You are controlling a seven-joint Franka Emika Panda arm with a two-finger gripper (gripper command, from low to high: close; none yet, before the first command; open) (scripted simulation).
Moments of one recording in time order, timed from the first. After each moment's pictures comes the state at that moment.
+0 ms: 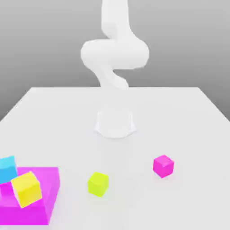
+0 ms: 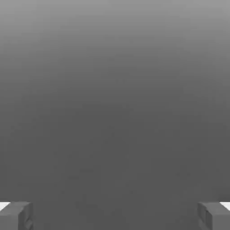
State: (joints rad) arm -0.02 -0.72 0.00 -2.36 0.01 2.35 0.82
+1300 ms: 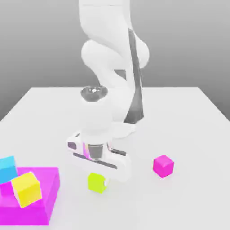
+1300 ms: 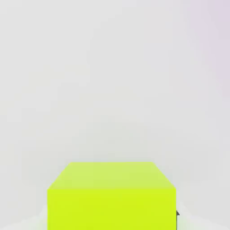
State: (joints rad) arm -0.14 0.12 -0.01 -2.84 -0.01 2.96 1.09
